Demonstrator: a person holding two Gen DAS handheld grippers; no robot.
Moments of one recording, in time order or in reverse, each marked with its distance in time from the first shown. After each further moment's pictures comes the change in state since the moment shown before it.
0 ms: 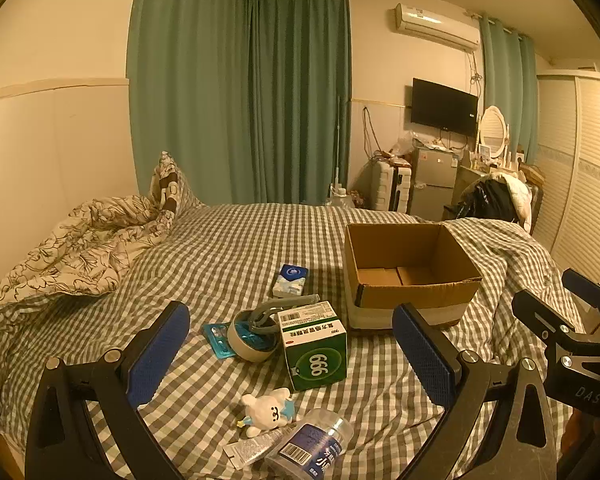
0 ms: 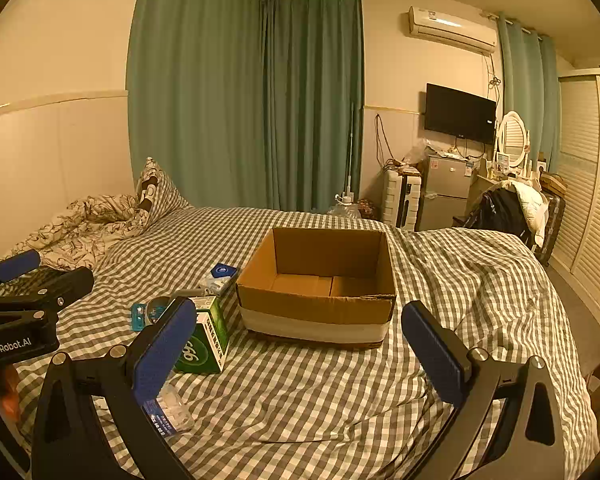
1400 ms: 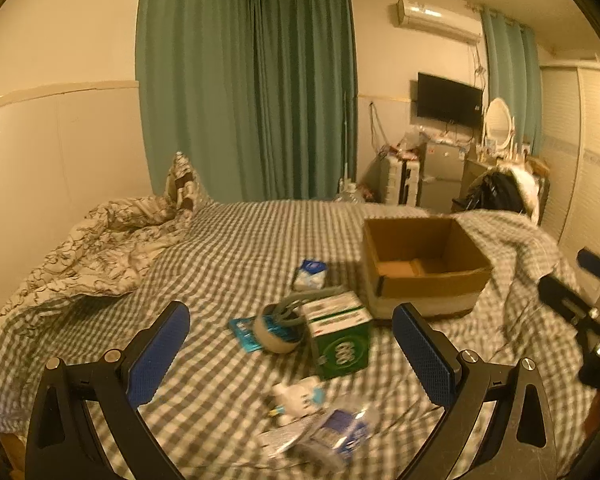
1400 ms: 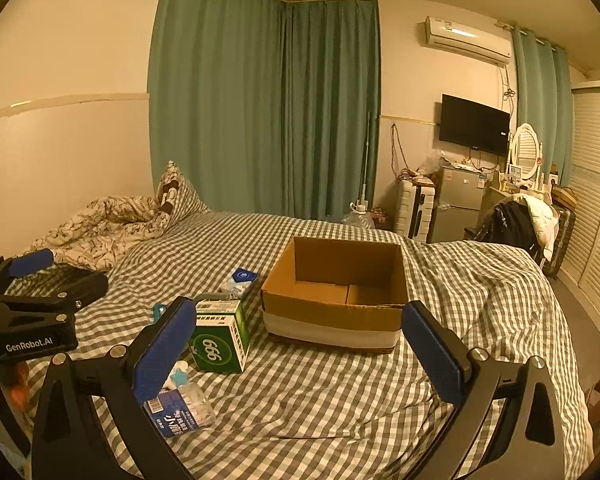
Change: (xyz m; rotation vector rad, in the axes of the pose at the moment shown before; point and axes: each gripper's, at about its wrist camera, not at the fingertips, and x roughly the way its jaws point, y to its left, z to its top) left arm -0.014 0.027 -0.004 0.035 0.031 0.050; right arm -0.025 0.017 0.008 -0.040 -0.012 0.051
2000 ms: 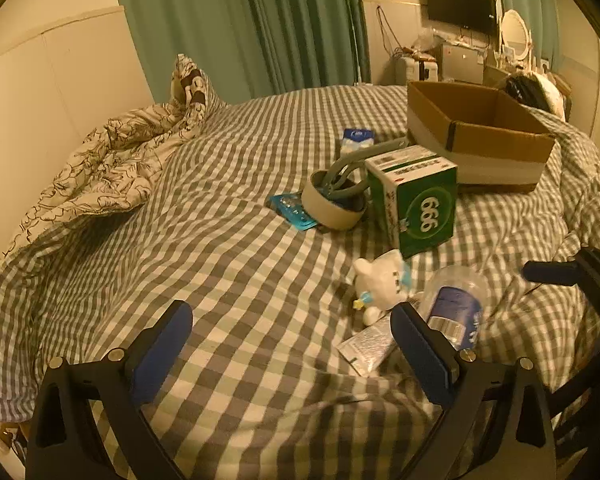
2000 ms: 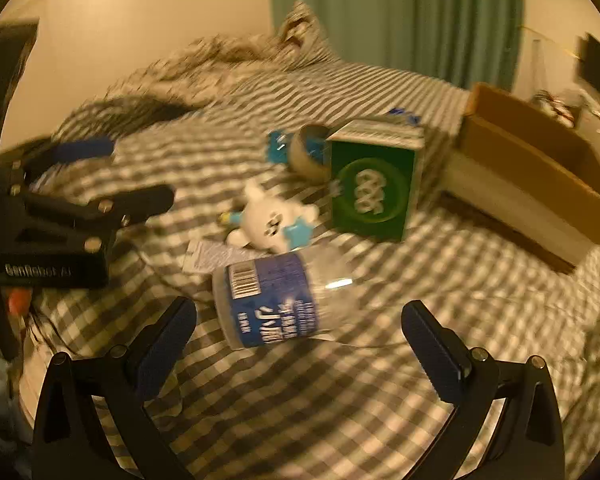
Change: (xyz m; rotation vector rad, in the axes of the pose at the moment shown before) left arm 0.074 0.039 -0.088 0.104 0.312 0.062; right arm 0.118 0.102 -0.119 -0.213 0.464 0.446
